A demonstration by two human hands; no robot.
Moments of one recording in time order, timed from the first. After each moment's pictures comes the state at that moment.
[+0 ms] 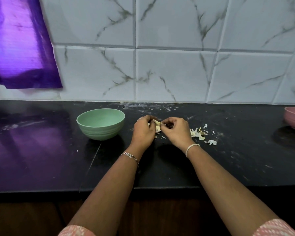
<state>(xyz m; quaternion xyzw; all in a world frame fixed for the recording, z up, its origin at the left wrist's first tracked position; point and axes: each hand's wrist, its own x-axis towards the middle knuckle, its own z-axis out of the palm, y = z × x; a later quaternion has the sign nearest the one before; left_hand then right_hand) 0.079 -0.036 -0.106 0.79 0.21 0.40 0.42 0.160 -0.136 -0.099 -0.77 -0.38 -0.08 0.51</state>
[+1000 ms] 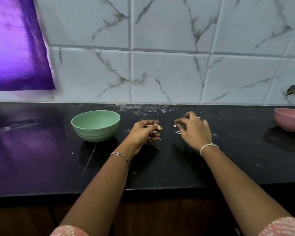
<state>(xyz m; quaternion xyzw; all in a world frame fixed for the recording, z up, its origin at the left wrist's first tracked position) 0.069 -0.046 -0.095 0.63 0.14 0.24 0.73 0.203 -0.192 -0.089 -0.87 -0.39 -0.24 0.20</state>
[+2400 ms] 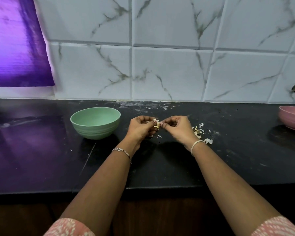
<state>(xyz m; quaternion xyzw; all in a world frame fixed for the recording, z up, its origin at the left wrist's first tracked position) 0.075 -0.045 -0.095 0.61 0.20 0.31 0.70 0.185 -0.148 -0.098 -0.73 -0.40 0.01 0.56</state>
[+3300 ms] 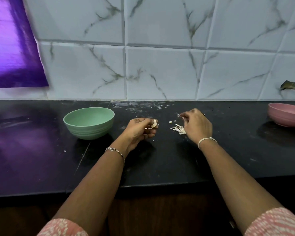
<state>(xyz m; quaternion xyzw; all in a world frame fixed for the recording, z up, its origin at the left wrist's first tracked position) 0.070 -0.052 -0.088 0.62 0.17 0.22 0.73 0.211 -0.201 -0.083 -0.89 -0.31 -0.22 0.26</state>
